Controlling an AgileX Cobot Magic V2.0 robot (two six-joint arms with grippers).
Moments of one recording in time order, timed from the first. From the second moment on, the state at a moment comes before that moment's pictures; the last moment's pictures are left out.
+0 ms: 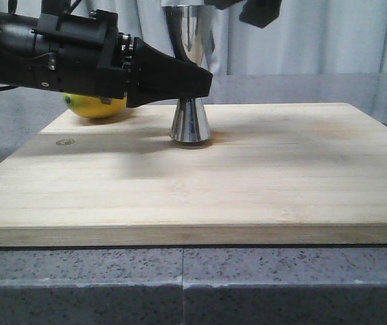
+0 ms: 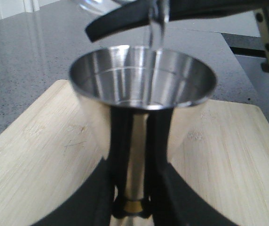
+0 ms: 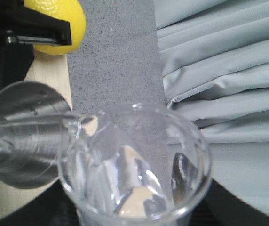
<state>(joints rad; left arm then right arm) -0.38 1.83 -1.00 -1.77 1.15 2.29 0.71 1.39 -1.11 -0.93 0.35 -0.22</state>
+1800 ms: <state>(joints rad) -0.38 1.83 -1.00 -1.77 1.15 2.28 0.71 1.39 -1.11 -1.13 0.38 -0.22</state>
